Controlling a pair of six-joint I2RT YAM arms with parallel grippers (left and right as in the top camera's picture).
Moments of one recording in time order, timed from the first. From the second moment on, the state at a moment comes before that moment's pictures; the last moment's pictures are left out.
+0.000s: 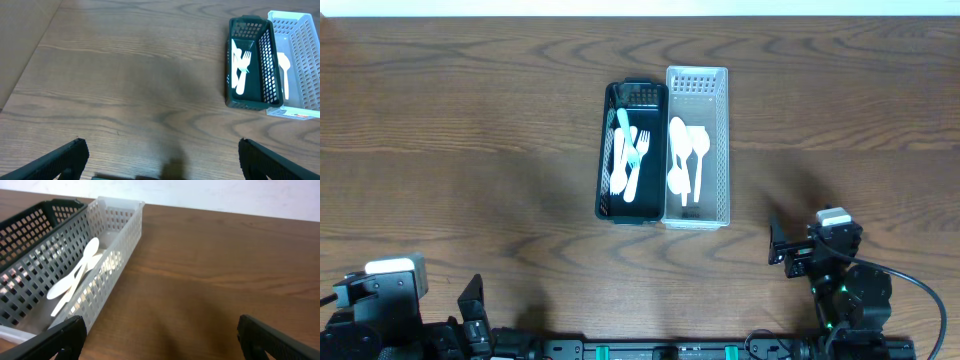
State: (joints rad) left arm -0.11 0.70 1.68 -1.69 -0.17 -0.12; right arm 0.03 0.12 0.18 -0.38 -0.13 -0.05
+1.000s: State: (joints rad) left arm -0.11 0.70 1.68 -1.69 -0.17 -0.12; right arm 0.03 0.04 0.11 -0.34 -0.13 -0.05
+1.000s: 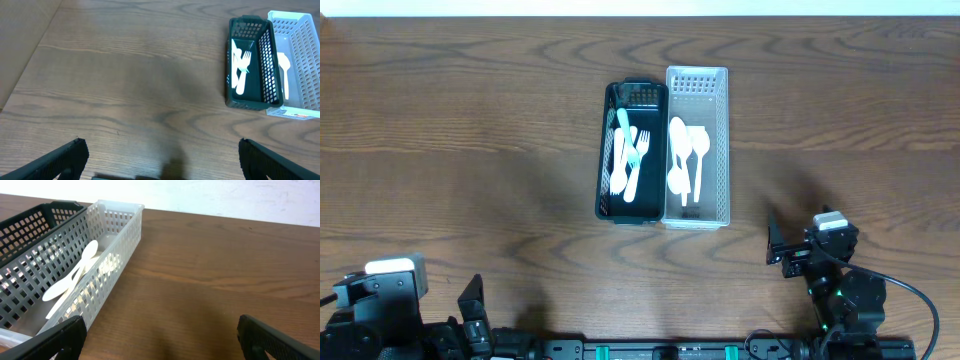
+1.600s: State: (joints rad) left arm -0.11 0.70 1.68 -1.67 -0.17 -0.11; right arm 0.03 0.04 0.11 -0.34 -0.13 -0.05
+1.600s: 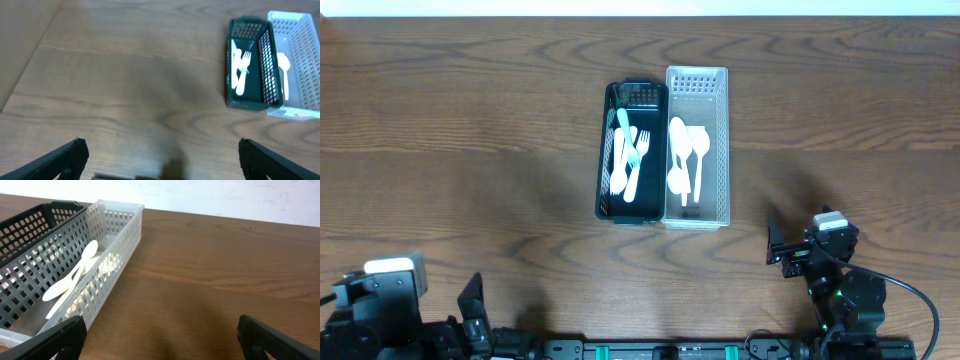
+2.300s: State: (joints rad) left arm 0.01 0.34 0.54 -0.48 -0.08 -0.23; right arm 0.03 0.04 0.10 -0.33 -0.13 -0.05
